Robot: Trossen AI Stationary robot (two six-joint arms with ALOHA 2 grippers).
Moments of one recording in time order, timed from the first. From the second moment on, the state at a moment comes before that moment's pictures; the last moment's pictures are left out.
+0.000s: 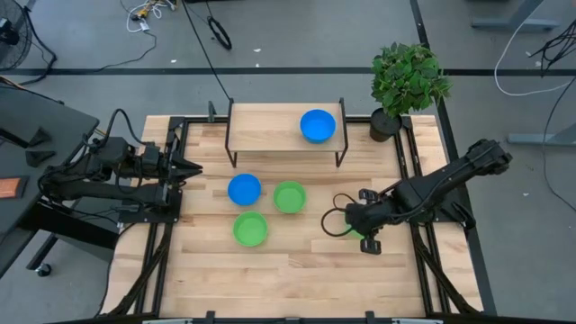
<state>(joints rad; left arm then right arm) 0.00 0.39 0.79 -0.39 0.00 0.00 0.44 1.35 1.15 -1.04 0.03 0.56</state>
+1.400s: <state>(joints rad) 0.00 0.39 0.79 -0.39 0.00 0.00 0.39 1.54 1.00 -0.93 -0.01 0.96</state>
